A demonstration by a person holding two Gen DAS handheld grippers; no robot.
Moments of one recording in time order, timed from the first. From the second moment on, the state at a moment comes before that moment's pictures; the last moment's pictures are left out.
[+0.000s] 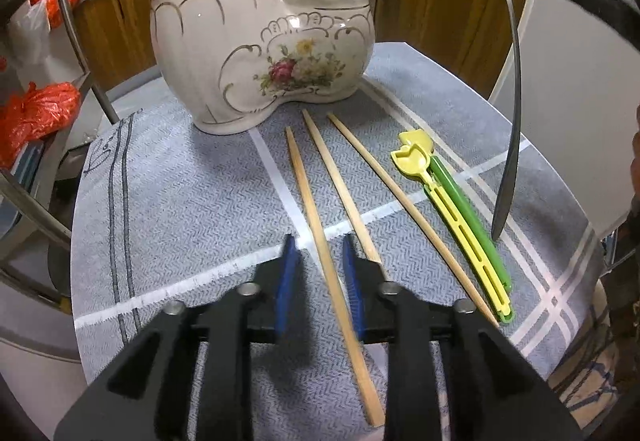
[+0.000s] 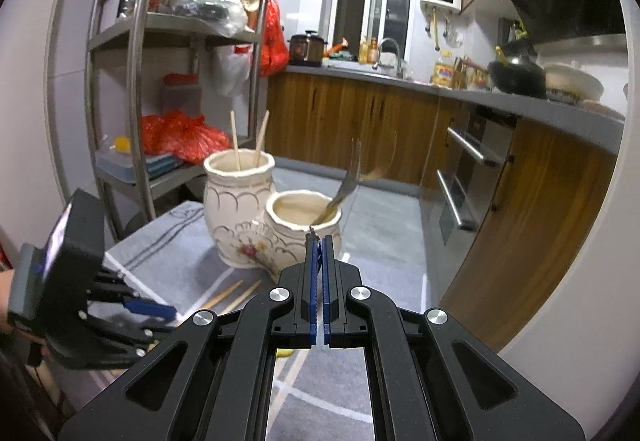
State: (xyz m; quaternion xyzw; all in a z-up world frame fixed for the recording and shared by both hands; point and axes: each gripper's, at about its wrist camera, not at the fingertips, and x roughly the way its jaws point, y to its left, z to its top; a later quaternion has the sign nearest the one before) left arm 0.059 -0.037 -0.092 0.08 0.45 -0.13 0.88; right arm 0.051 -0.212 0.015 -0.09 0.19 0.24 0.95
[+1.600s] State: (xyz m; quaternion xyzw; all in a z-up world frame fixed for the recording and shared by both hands) left arm 0.173 0.041 0.067 -0.11 0.12 -0.16 0.97; right arm 0.138 -0.187 0.098 -0.03 0.08 0.12 0.99
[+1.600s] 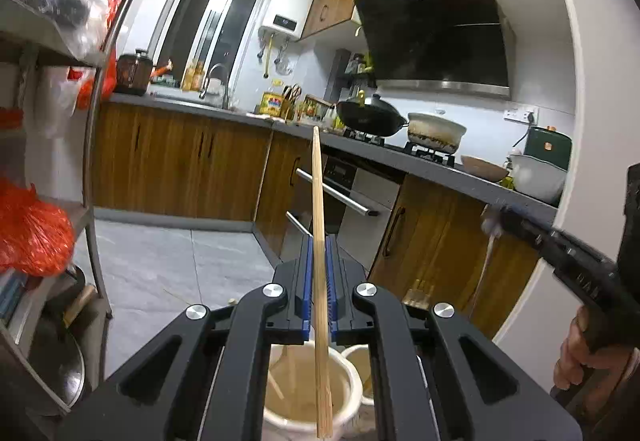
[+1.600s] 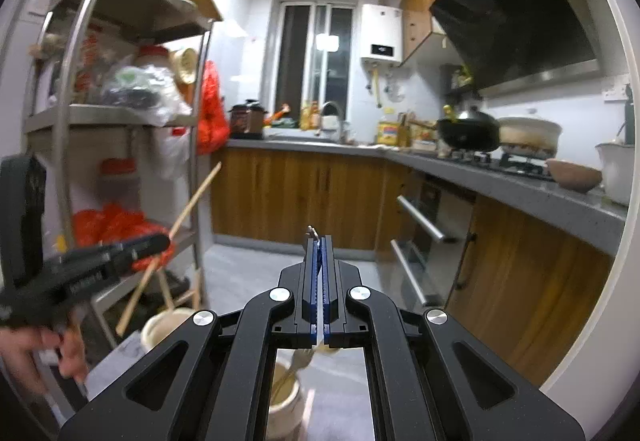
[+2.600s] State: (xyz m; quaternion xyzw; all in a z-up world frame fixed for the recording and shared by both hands) left arm 0.154 0.003 0.016 0.04 0.08 -0.09 0.99; right arm 0.153 -0.150 0.018 -0.11 0.11 0.12 0.98
